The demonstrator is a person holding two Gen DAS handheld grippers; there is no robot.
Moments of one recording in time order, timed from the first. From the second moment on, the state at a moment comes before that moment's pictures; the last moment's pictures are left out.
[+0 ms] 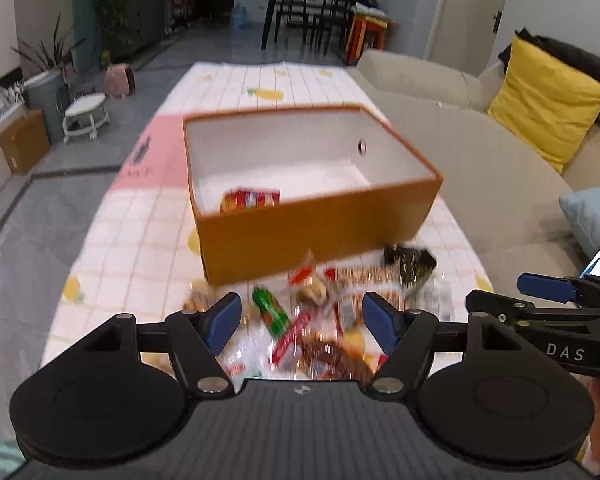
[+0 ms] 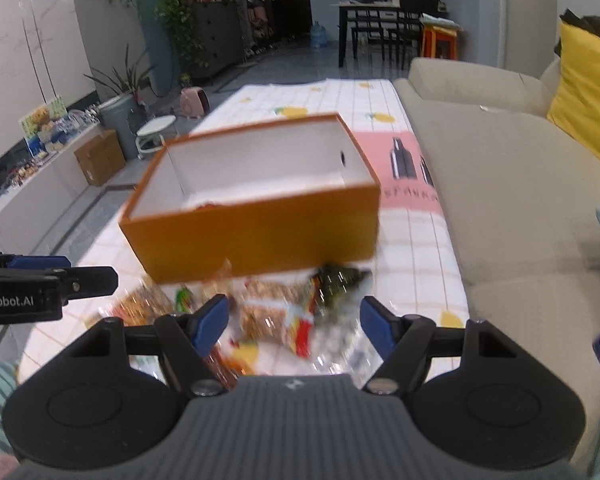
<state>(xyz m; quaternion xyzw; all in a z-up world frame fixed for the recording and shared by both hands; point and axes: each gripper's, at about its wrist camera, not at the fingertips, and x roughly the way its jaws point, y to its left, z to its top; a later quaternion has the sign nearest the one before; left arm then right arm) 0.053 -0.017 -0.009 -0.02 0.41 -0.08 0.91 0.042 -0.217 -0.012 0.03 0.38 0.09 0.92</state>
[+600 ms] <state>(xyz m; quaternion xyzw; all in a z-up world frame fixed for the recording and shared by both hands) 0.065 -0.012 -0.075 -0.05 0.52 -0.06 0.85 0.052 -0.209 -0.066 0.02 0.44 0.10 0.89</state>
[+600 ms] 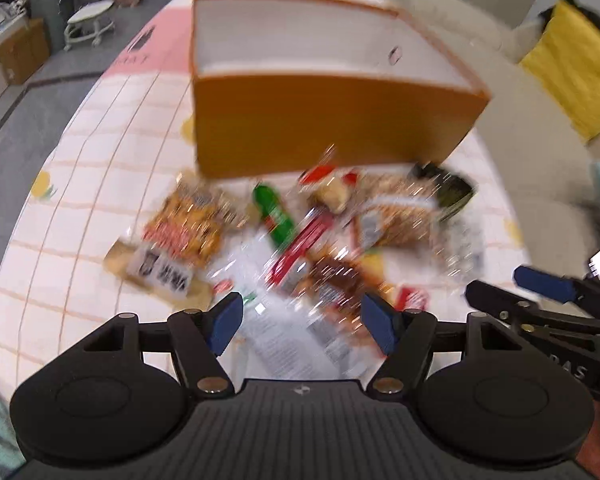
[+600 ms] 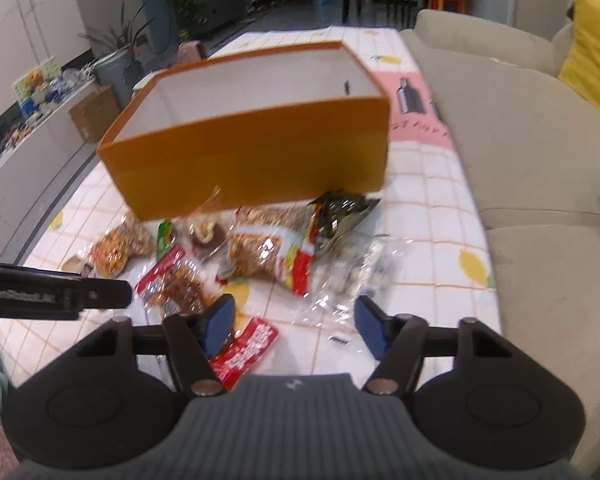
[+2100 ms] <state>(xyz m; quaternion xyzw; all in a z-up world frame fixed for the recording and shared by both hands) 0.087 -0.006 -0.119 -0.05 0.60 0.00 0.80 0.075 -0.177 -0.123 0.01 0.53 0.18 0.83</state>
